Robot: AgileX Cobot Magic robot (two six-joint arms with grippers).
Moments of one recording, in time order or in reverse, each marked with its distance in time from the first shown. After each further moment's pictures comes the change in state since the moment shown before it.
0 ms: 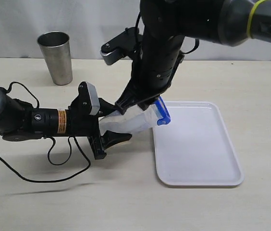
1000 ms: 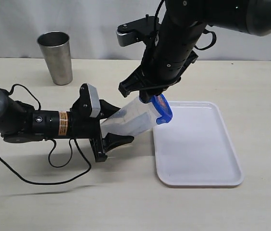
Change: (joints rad) left arm -0.002 0.010 0.000 0.007 -0.036 0.004; right arm -0.086 -0.080 0.030 0.102 -0.053 0.078
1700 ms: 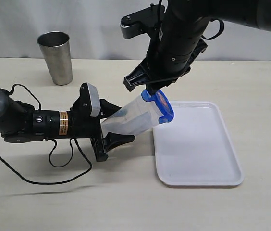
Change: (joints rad) left arm 0.000 0.000 0.000 -0.002 -0.018 0.000; right arm 0.021 -0.041 0.000 -0.143 0.018 0.108
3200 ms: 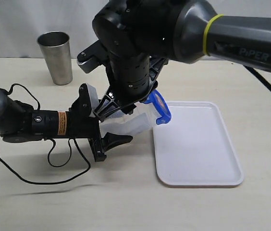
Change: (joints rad) left arm 0.000 0.000 0.000 0.003 0.030 0.000; right arm 0.198 0.167 -0.121 -0.184 0.117 0.085
